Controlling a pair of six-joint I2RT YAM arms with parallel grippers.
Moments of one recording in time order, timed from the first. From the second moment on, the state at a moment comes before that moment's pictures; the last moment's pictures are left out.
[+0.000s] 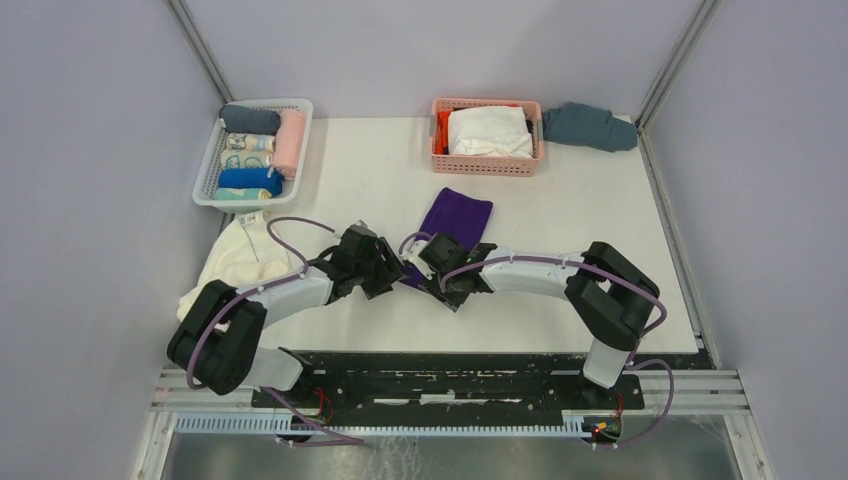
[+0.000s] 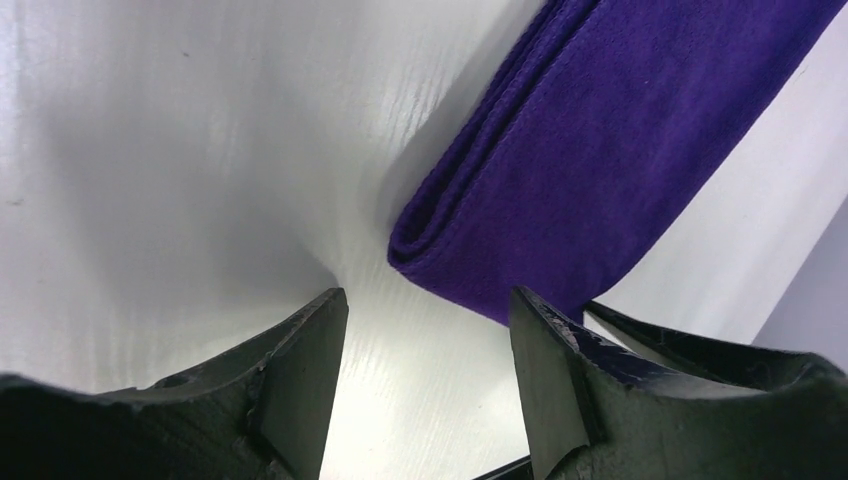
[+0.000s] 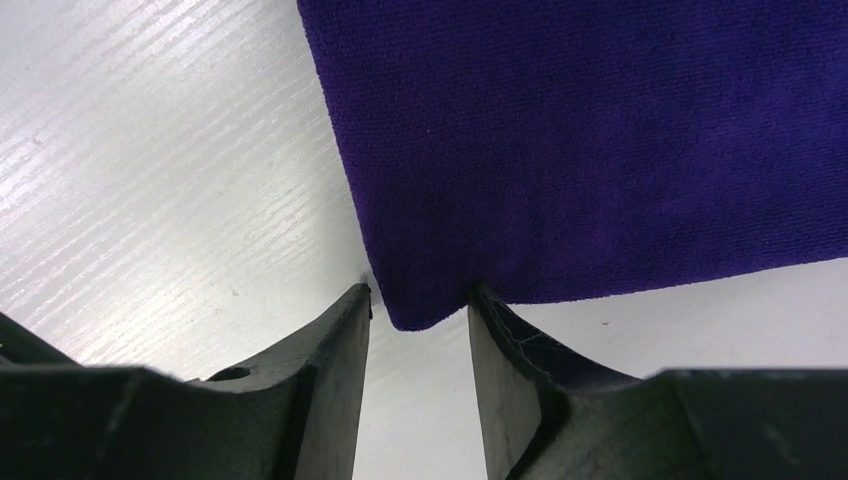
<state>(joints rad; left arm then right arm) -0.53 1.38 0.56 -0.07 0.07 -0.99 0.96 1.77 1.06 -0.45 0.07 -0.06</state>
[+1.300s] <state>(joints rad) -0.57 1.38 0.56 -0.10 -0.03 -1.18 0.85 1.67 0.86 -0.16 -0.25 0.13</state>
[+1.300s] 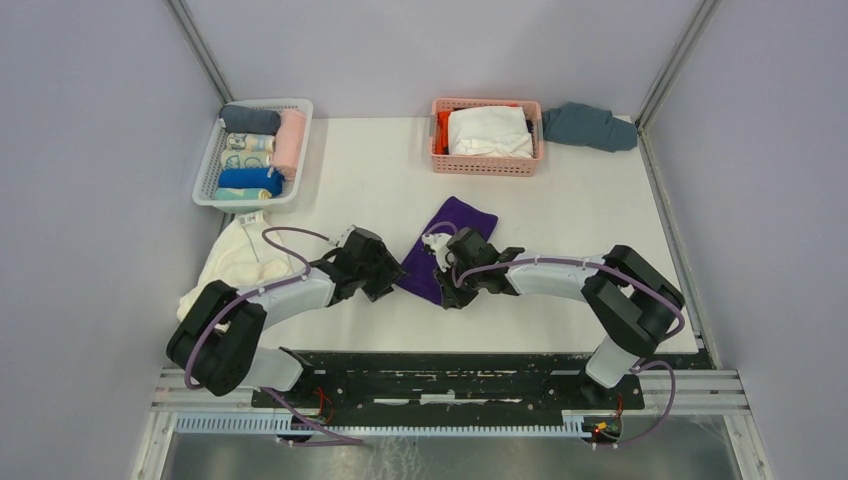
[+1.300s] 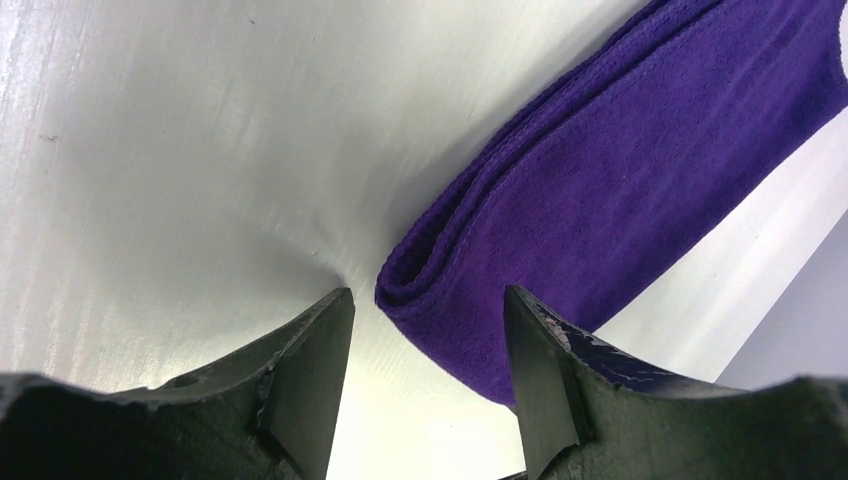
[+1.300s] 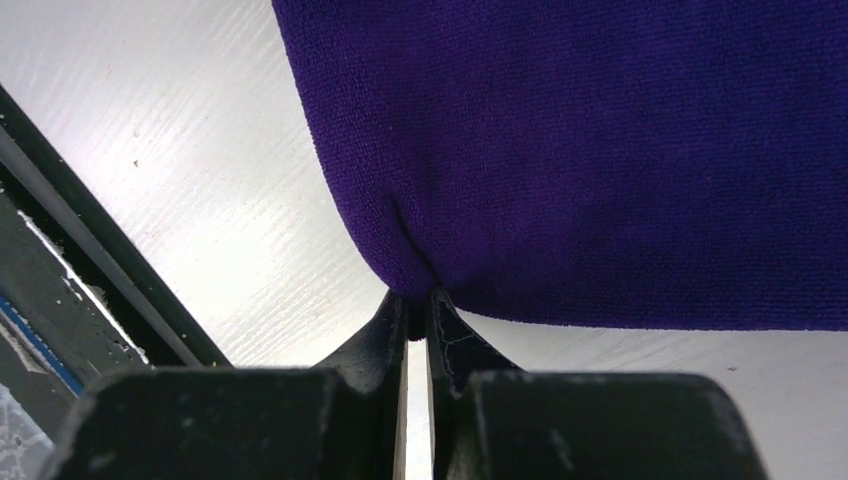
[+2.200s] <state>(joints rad) -0.58 1.44 0.60 -0.14 -0.08 -1.18 0.90 1.51 0.83 -0.20 -0.18 0.12</state>
